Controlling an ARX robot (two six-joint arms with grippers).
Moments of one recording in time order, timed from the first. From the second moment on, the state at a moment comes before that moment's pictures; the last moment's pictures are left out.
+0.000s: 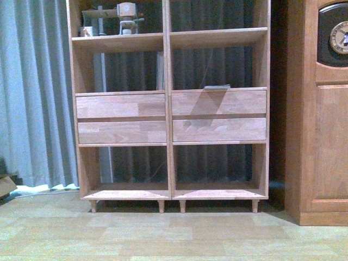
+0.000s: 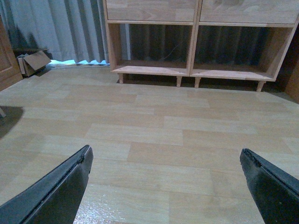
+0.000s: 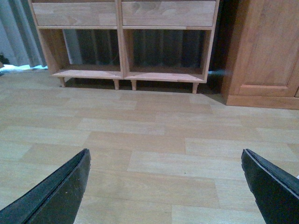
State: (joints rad) left arm -0.01 0.00 0.01 -0.01 0.00 0.00; right arm 0.00 0.00 0.01 0.00 0.00 0.00
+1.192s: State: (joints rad) left arm -0.01 0.00 0.01 -0.01 0.00 0.00; right arm 0.00 0.00 0.01 0.00 0.00 0.00
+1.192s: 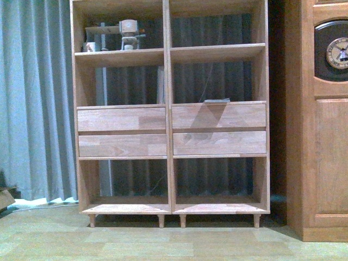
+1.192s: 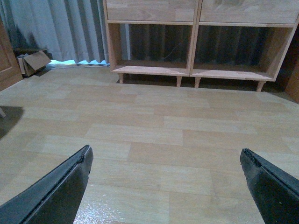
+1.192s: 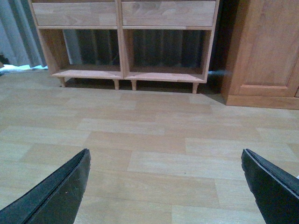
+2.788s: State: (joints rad) left arm -0.01 0.00 0.01 -0.01 0.00 0.00; right arm 0.00 0.00 0.01 0.00 0.00 0.00
